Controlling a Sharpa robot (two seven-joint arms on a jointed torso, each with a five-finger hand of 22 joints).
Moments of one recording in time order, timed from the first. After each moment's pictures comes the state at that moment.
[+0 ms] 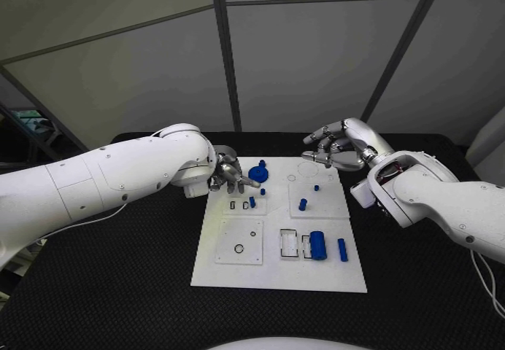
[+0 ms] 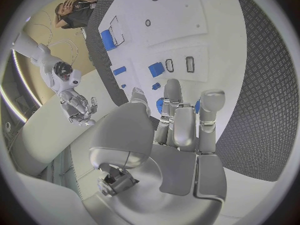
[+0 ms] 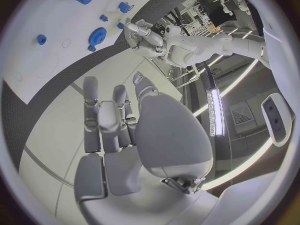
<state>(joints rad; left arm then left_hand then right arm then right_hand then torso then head) 1.32 -0.65 -0.02 1.32 -0.95 0.18 -0.56 1.16 0.01 -0.21 0.29 0.05 1.03 0.08 0.43 0.33 1.25 0.00 0.69 0.61 1.47 -0.05 1.32 1.24 0.14 1.21 0.05 1.17 0.86 1.17 -0.82 0.10 1.58 -1.02 -0.50 0.03 1.44 -0.10 0.07 0.18 0.23 0.94 0.15 0.23 0.08 1.02 0.06 0.85 0.71 1.40 -0.01 1.20 1.02 0.17 0.98 0.11 0.96 0.64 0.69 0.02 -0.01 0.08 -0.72</state>
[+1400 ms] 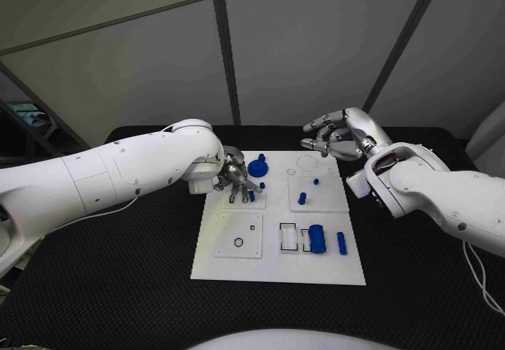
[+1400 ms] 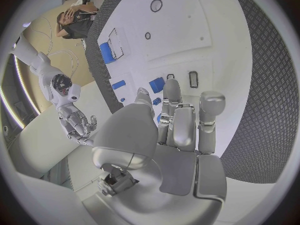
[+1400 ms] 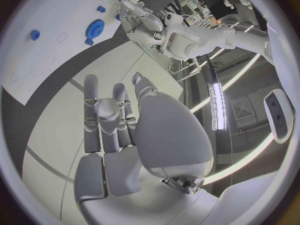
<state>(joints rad) 1.32 -0.59 -0.04 1.27 -0.96 0.29 -0.57 1.23 0.06 -0.18 0.26 0.05 1.02 0.07 0.46 0.36 1.26 0.00 0.70 0.61 1.47 -0.06 1.32 1.24 0.14 1.22 0.05 1.20 0.91 1.17 -0.79 0.10 1.55 -0.96 -0.54 0.06 1.45 -0.11 0.09 0.18 0.26 0.93 0.15 0.23 0.08 1.02 0.06 0.83 0.66 1.40 -0.01 1.15 0.97 0.17 0.98 0.11 0.92 0.61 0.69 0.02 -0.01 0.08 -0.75</state>
